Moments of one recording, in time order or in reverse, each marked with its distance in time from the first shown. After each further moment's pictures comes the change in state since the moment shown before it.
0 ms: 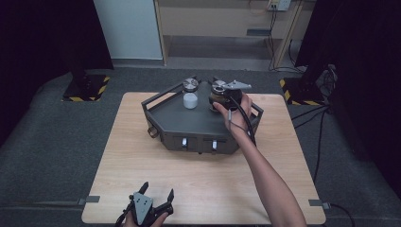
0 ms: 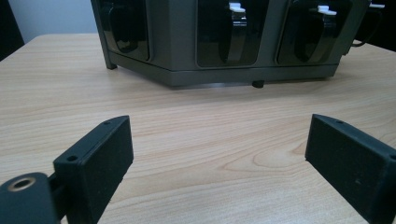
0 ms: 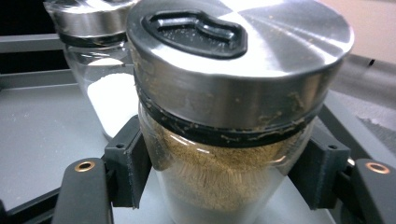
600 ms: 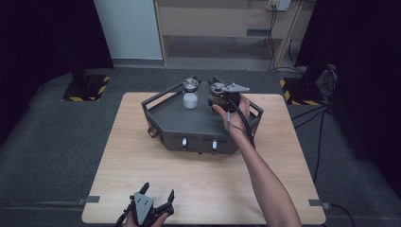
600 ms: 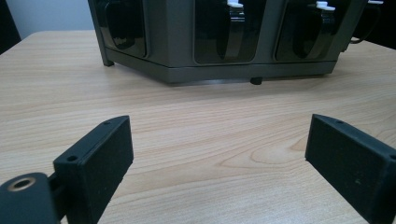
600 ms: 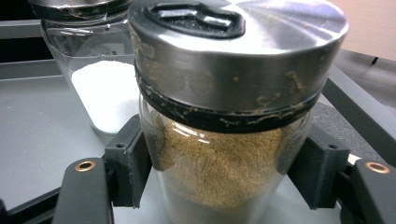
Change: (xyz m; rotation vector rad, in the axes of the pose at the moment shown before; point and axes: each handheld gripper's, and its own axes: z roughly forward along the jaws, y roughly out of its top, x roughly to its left) left arm 0.000 -0.001 0.001 0.004 -0.009 0.001; right arm -0.002 -0.014 0.010 -0.010 0.004 -0.001
